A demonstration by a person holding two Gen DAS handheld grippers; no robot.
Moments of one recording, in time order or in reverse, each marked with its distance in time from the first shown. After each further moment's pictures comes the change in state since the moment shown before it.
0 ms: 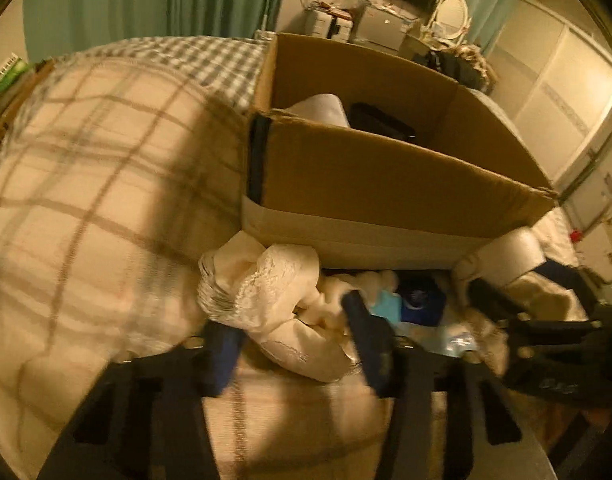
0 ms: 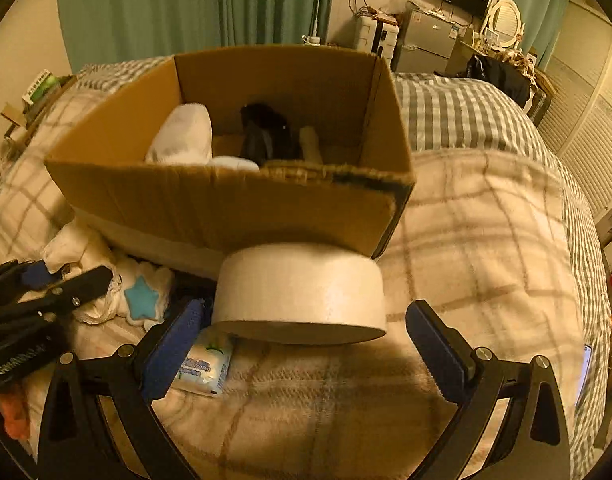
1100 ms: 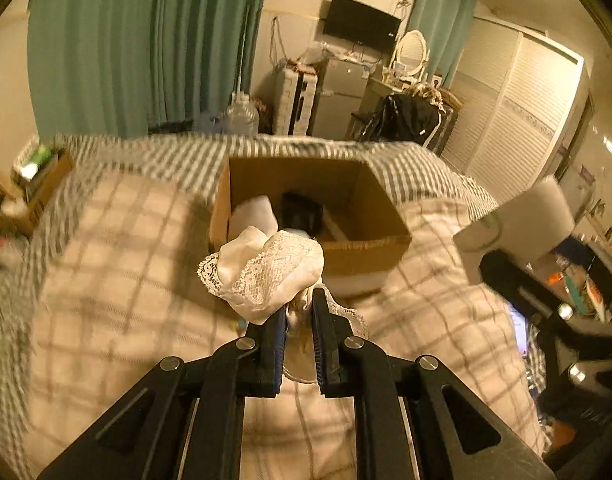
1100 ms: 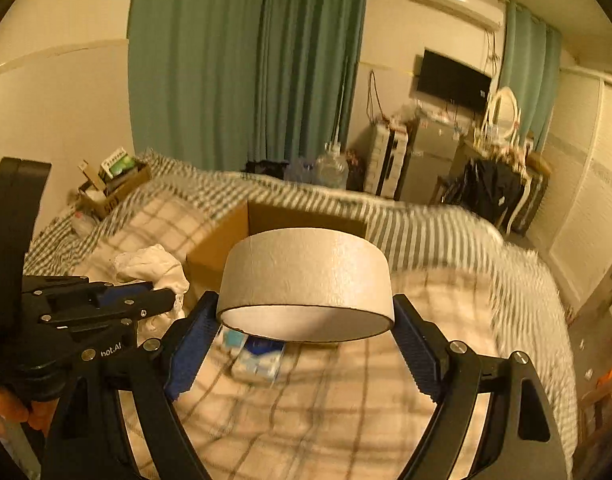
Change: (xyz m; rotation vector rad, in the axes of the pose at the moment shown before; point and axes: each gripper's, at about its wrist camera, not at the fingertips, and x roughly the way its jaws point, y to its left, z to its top) left arm -0.149 -0.068 0.010 0.113 -0.204 -0.003; right arm -0.205 0.004 -0.007 -0.082 -0.401 0.044
